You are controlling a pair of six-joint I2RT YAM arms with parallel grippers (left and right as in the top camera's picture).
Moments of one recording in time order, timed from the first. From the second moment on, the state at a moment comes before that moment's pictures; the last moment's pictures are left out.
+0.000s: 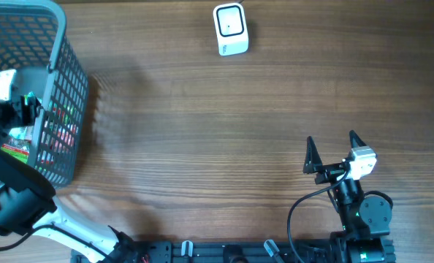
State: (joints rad) left arm 0.73 2.00 1.74 -1.20 0.27 0.66; right arm 0.07 0.02 0.01 0.00 -0.08 0.06
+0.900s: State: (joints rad) left arm 0.74 2.00 1.59 -1.09 0.29 0.65; right arm 0.07 0.02 0.01 0.00 -0.08 0.06
